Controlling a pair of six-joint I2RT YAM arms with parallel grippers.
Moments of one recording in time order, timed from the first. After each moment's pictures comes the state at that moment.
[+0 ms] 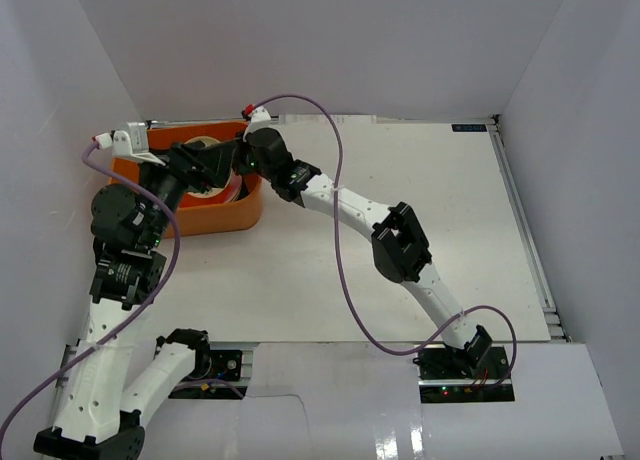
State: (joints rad) left arm -0.22 0.79 1.13 -0.11 0.13 -0.51; right arm 0.92 2.42 2.26 -0.01 0.09 0.45
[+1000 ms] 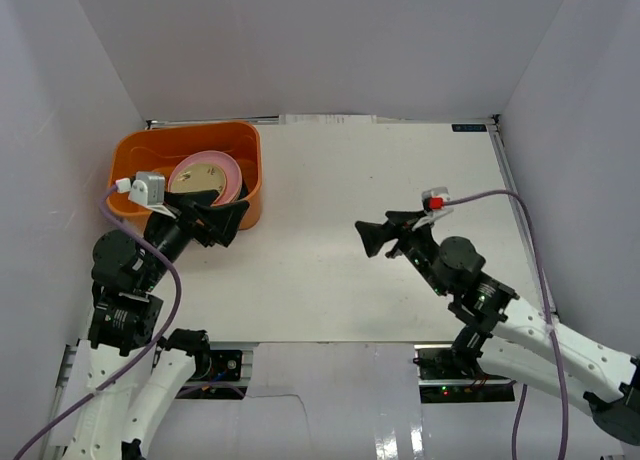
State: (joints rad) left arm -0.23 0.53 0.95 -0.24 0.33 -0.45; right arm 0.95 0.81 0.64 0.18 0.30 0.34
